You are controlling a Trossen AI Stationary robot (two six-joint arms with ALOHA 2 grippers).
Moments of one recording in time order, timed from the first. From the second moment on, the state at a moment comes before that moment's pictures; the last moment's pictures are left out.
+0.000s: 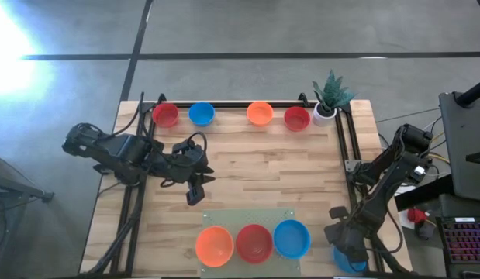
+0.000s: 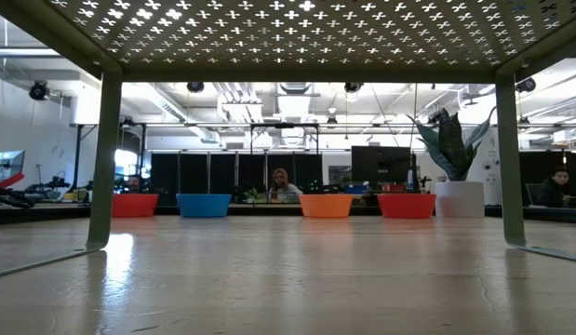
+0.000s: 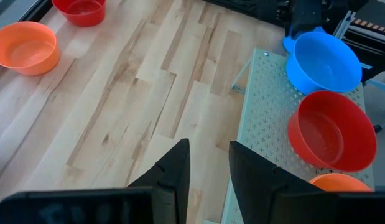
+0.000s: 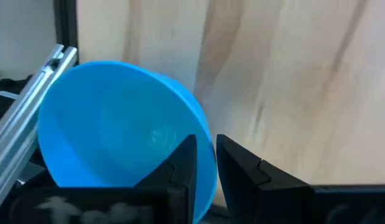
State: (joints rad) left arm -0.34 1.35 1.62 -1.04 -0.32 -0.58; right arm 1.02 1.41 0.77 -0.68 -0.18 0.92
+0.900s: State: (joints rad) left arm -0.34 1.35 1.62 -1.04 -0.32 -0.58; right arm 1.02 1.40 0.77 -0.62 -0.18 1.10
